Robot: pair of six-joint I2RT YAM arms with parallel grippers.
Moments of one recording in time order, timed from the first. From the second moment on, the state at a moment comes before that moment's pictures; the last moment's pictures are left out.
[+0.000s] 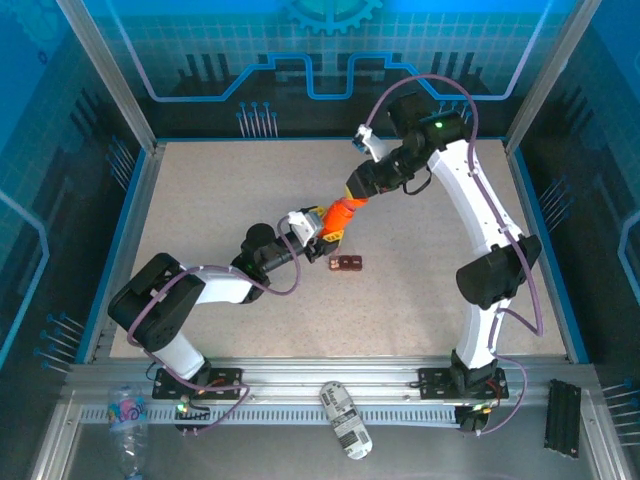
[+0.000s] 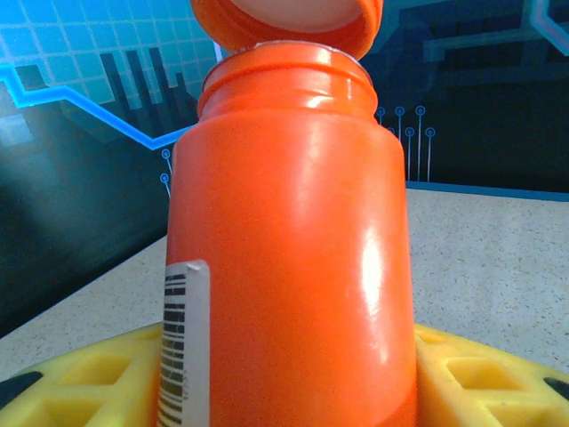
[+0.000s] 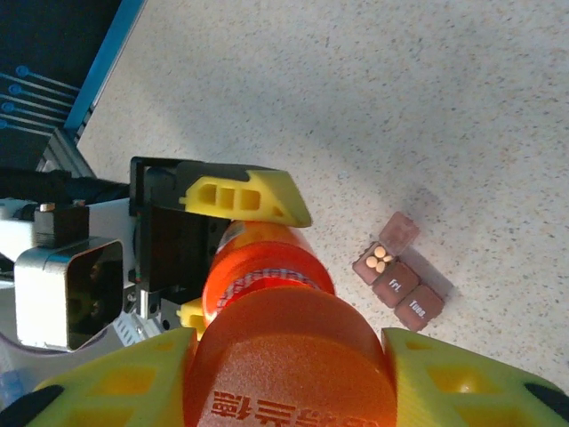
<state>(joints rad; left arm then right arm) -0.57 1.62 0.59 1.08 0.37 0.13 0.37 1.91 2.19 -1.47 -0.60 -0.10</state>
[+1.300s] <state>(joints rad) -0.56 1.51 0.59 0.91 0.47 0.17 0.39 1.93 2.10 -1.49 -0.76 -0.21</state>
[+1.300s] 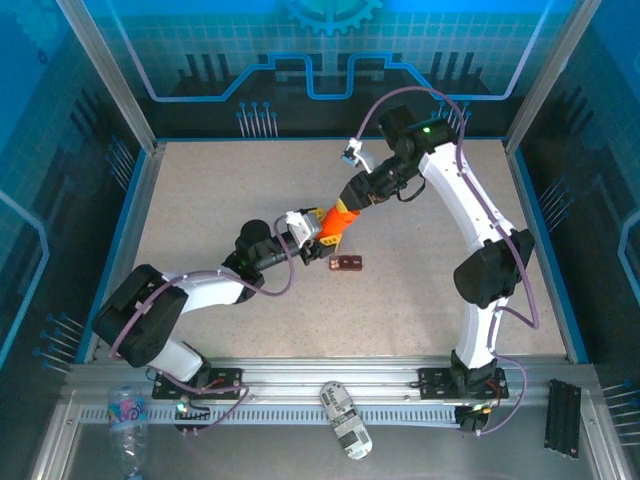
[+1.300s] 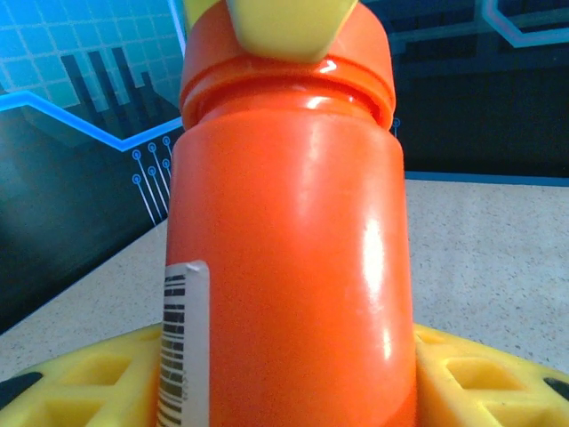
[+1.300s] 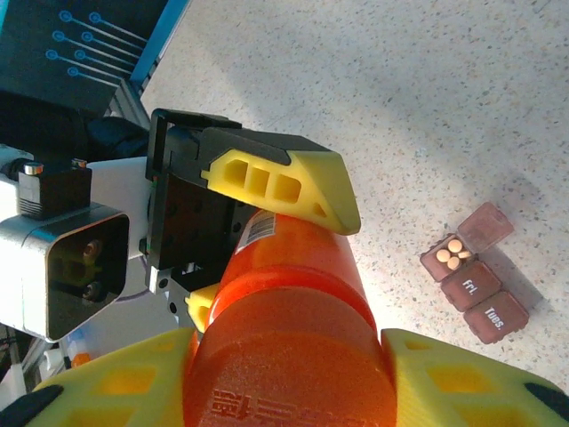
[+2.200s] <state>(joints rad) -0.53 1.48 0.59 0.78 0.46 0.14 0.42 1.83 1.86 -1.17 -0.74 0.10</state>
